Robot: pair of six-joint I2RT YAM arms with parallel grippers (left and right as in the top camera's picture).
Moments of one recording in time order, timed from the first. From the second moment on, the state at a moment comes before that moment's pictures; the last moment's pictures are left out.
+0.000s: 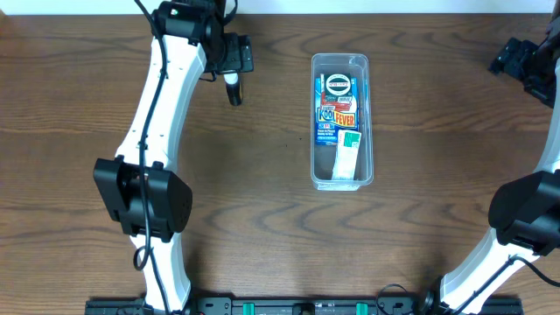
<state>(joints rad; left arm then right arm) -0.21 2.10 2.15 -1.23 -0.05 -0.29 -0.32 2.03 2.16 -1.37 0.13 0.36</state>
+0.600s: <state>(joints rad) -0.21 2.23 2.15 -1.16 -0.04 -0.21 -0.32 2.03 2.16 -1.37 0.13 0.36</state>
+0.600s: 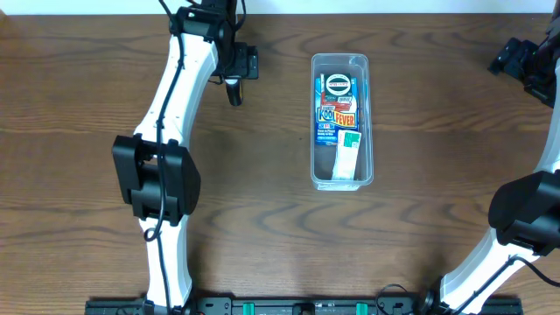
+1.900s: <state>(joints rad) -0.19 2.40 2.15 -1.07 -0.04 -0.16 -0.32 2.03 2.16 -1.37 0.13 0.36</state>
